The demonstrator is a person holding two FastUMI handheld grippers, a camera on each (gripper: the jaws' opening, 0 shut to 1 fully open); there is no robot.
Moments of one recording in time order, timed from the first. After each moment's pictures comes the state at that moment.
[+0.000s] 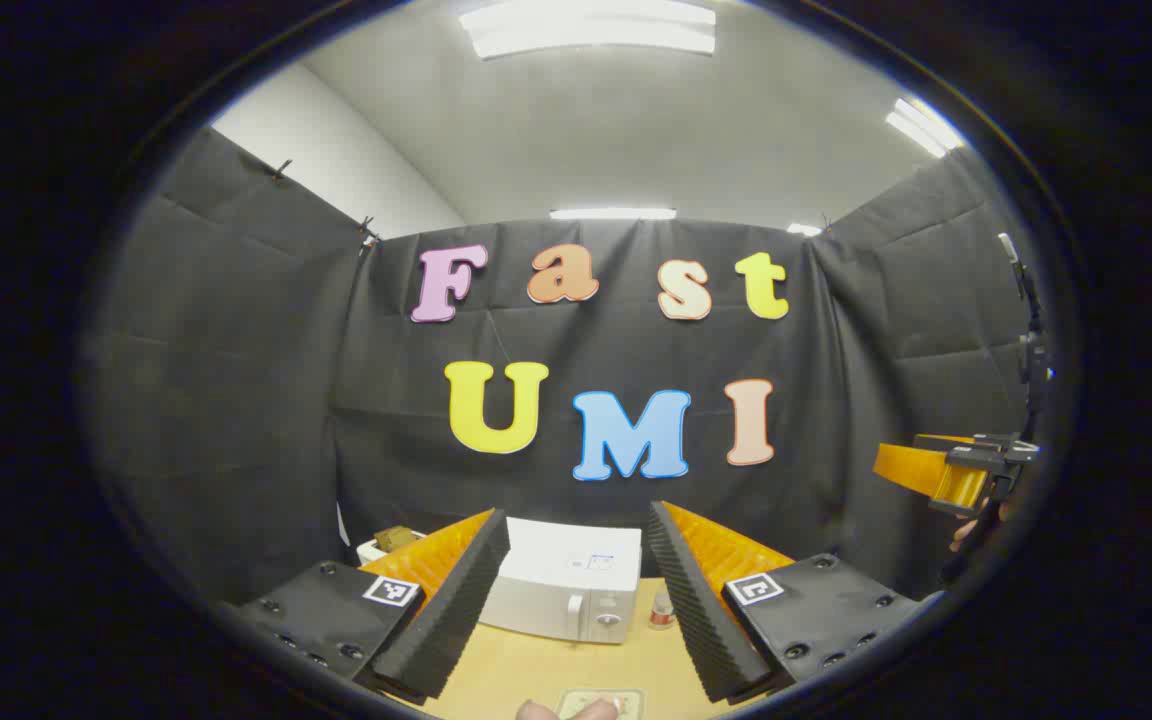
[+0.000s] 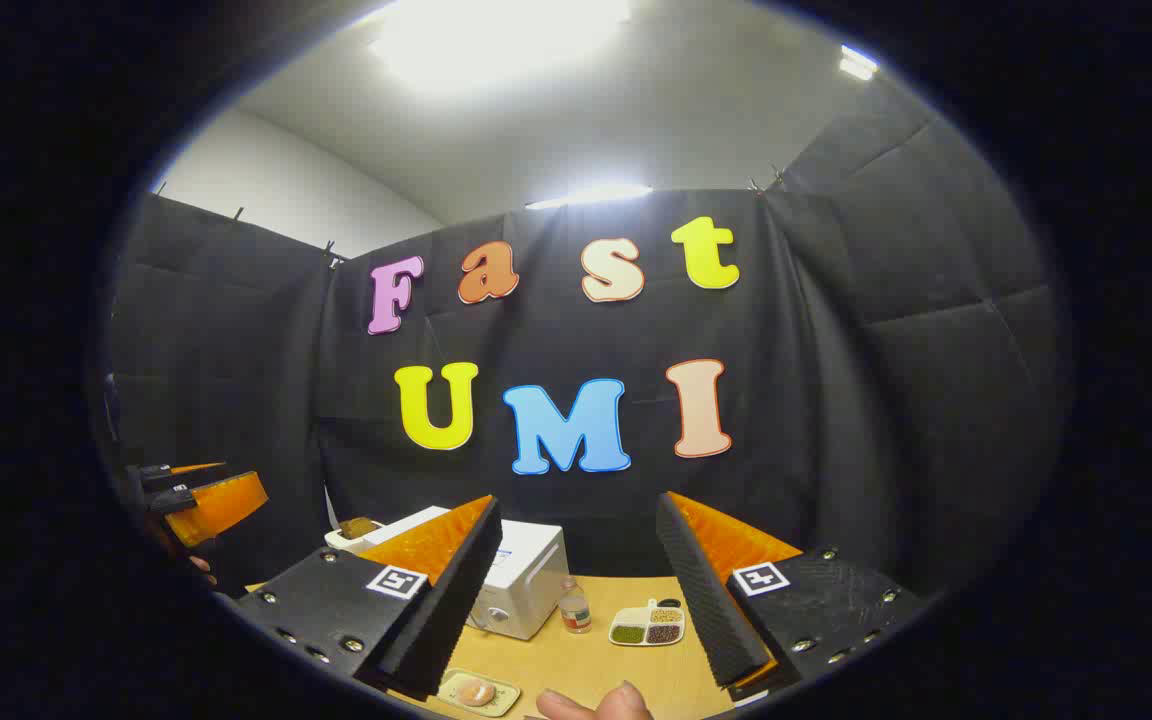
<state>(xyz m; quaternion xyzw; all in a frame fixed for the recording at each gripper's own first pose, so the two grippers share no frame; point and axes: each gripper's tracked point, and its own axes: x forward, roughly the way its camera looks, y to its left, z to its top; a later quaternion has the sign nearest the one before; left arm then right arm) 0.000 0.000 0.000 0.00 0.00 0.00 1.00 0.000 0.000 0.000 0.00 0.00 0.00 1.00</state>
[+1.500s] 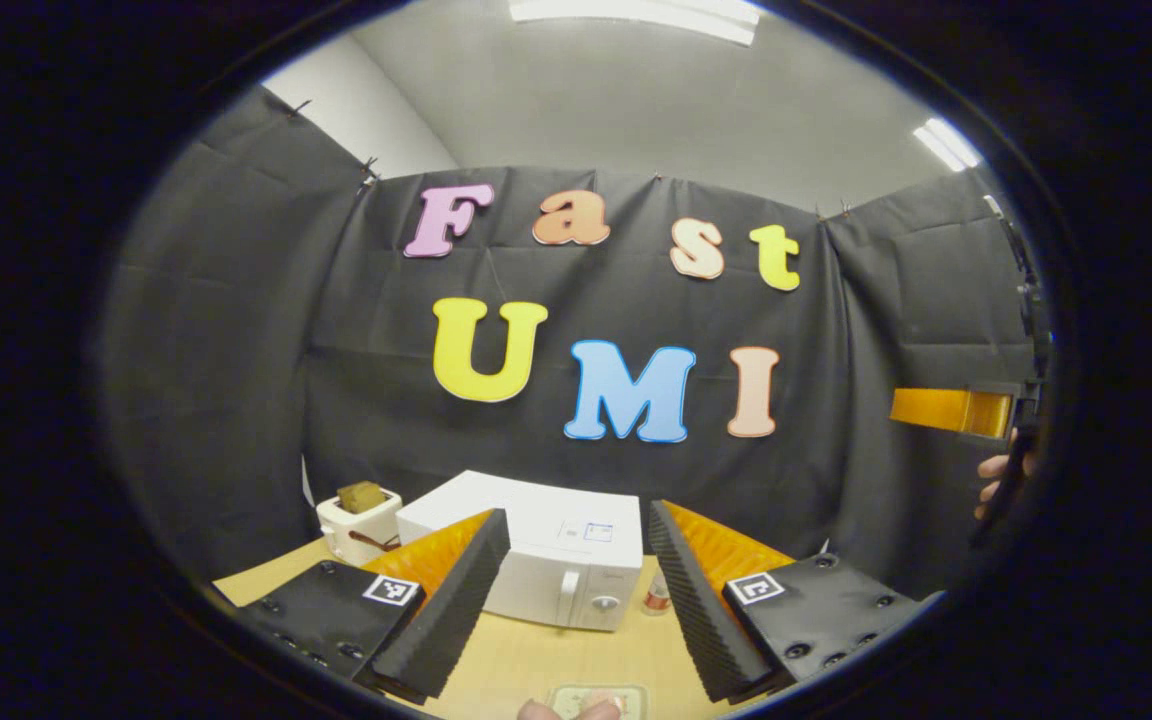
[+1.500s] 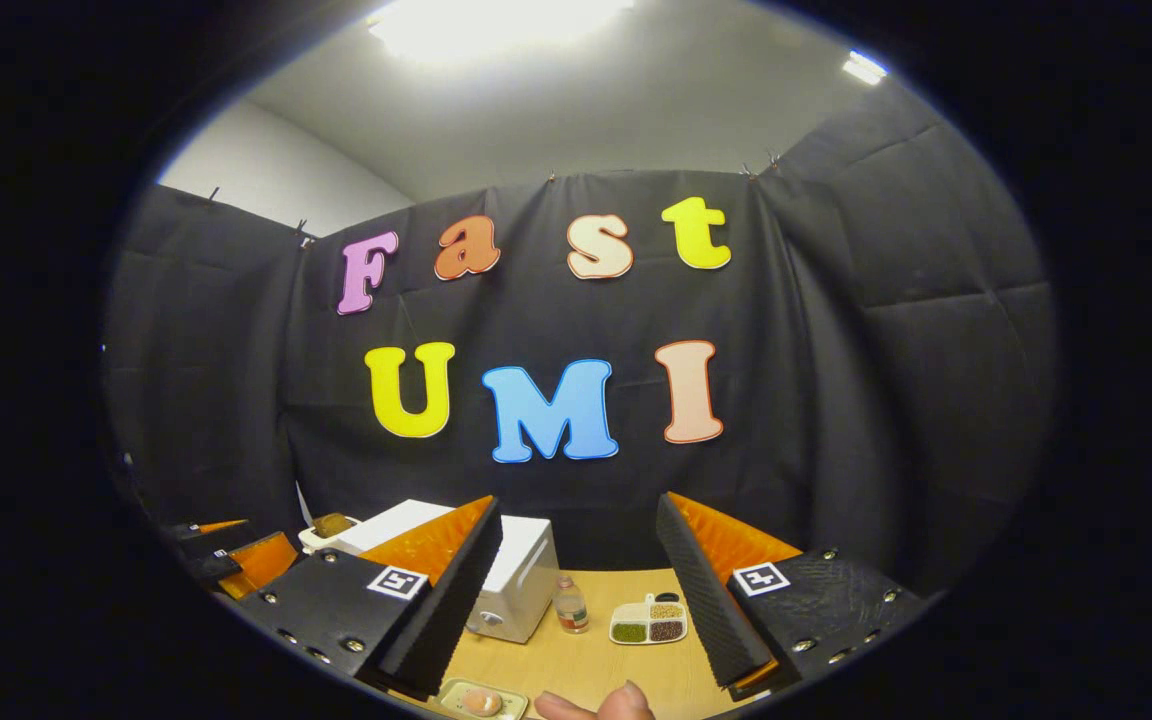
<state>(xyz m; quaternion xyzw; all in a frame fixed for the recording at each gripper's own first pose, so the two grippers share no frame) 0.092 0.048 -0.123 -0.06 0.05 -0.04 1.00 0.059 0.037 -0.030 -0.02 0.04 -0.06 1.00</state>
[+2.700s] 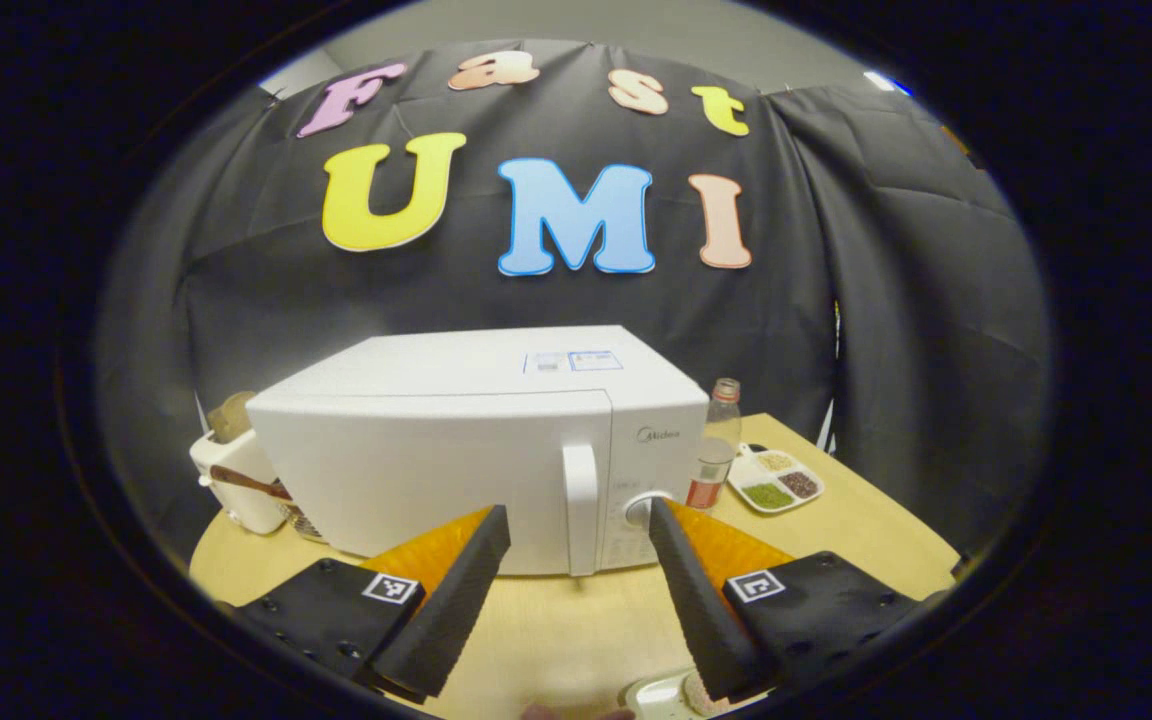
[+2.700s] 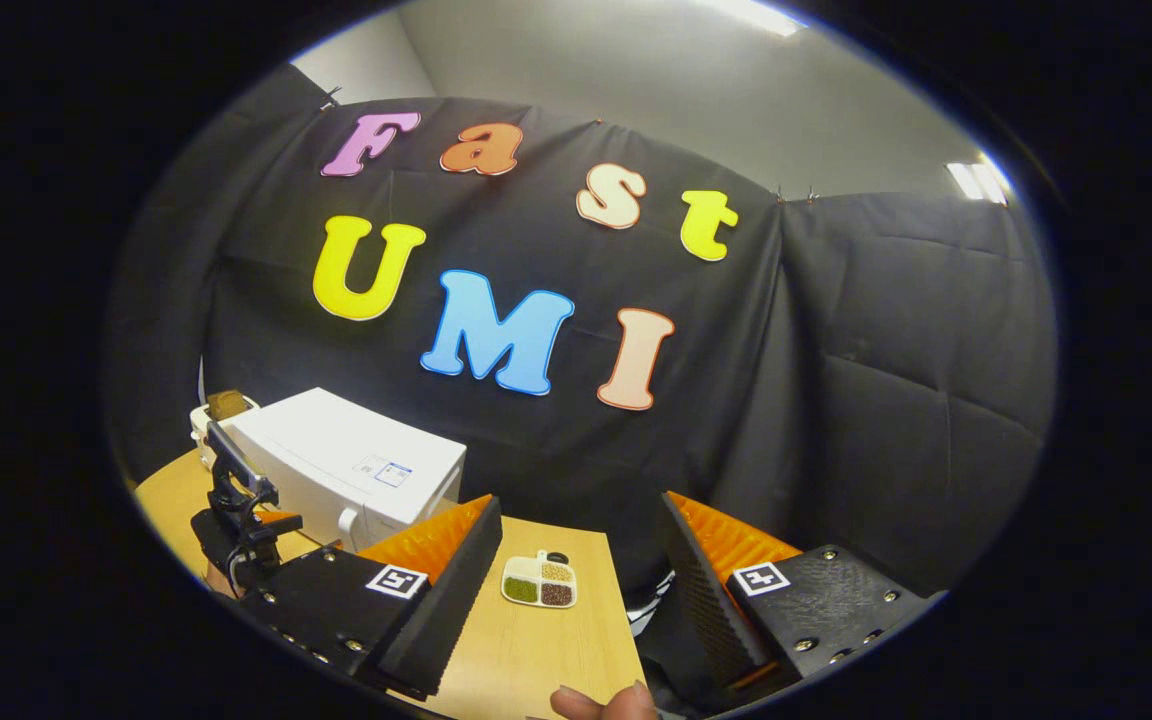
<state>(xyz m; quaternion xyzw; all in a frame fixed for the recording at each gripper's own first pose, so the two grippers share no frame) 0.244 0.014 -0.419 0.01 0.20 -0.16 0.97 0.055 0.043 -0.072 -0.17 0.14 -0.18 0.96</state>
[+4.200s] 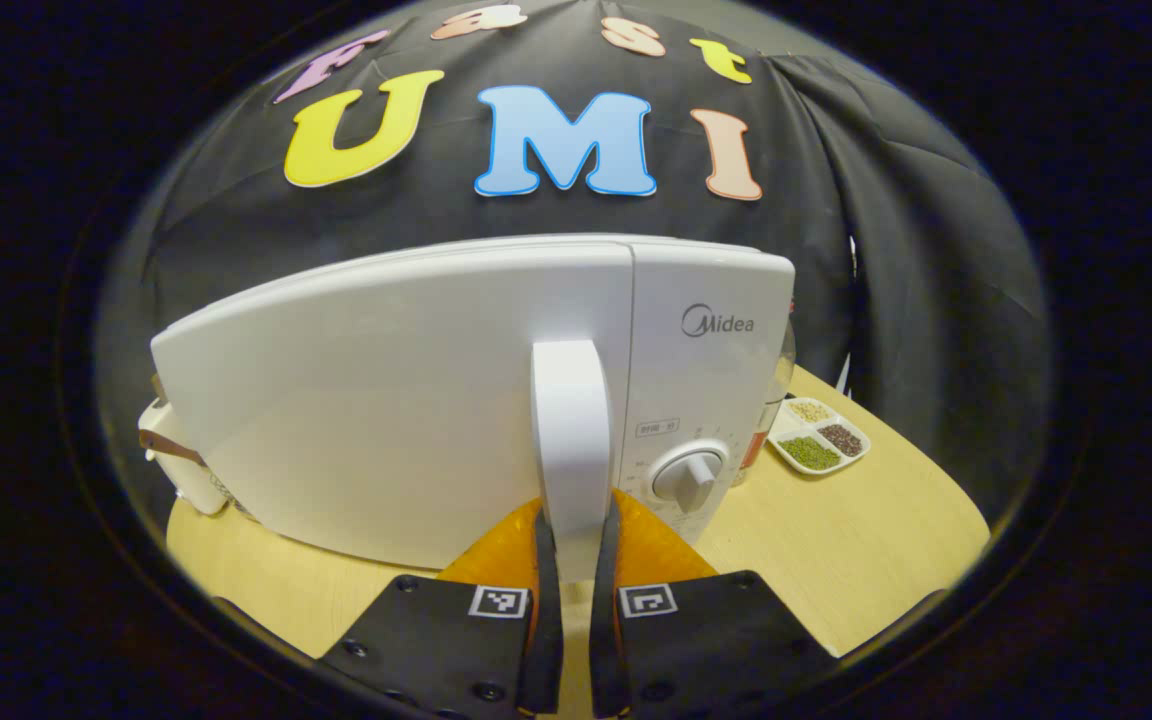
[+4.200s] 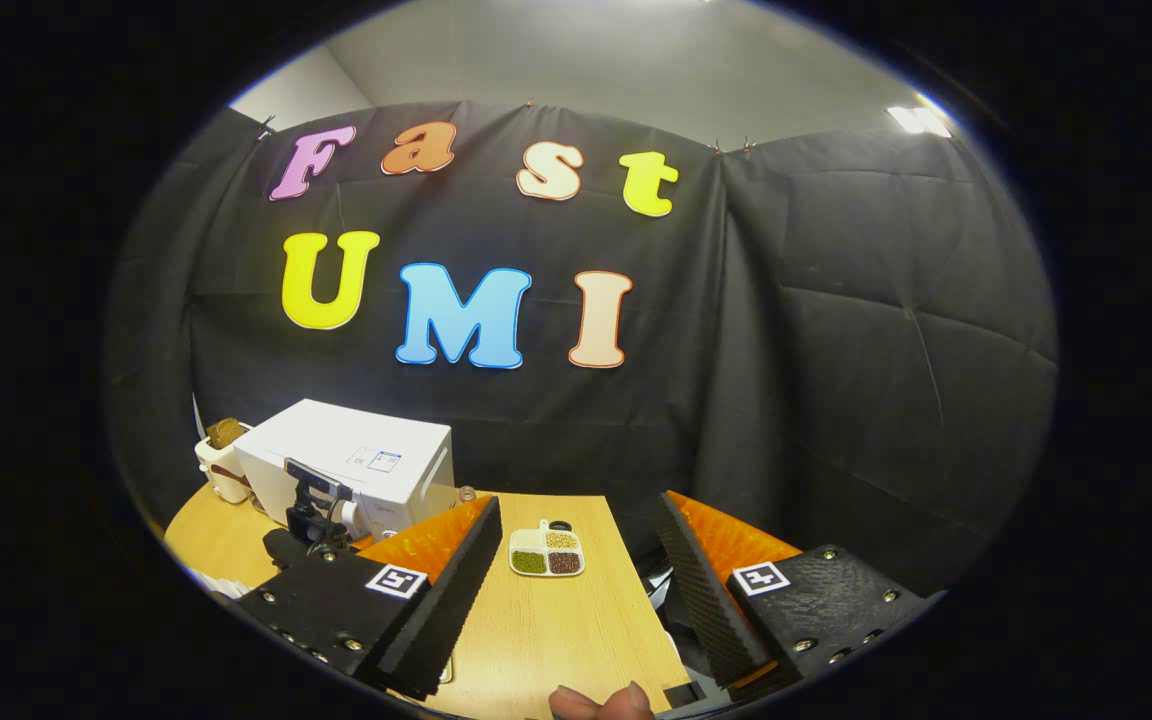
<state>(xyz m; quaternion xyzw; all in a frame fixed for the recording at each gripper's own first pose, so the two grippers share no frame) 0.302 -0.016 -0.519 0.03 0.25 -0.17 0.95 -0.003 0.025 -0.093 -0.08 0.14 -0.21 0.96</state>
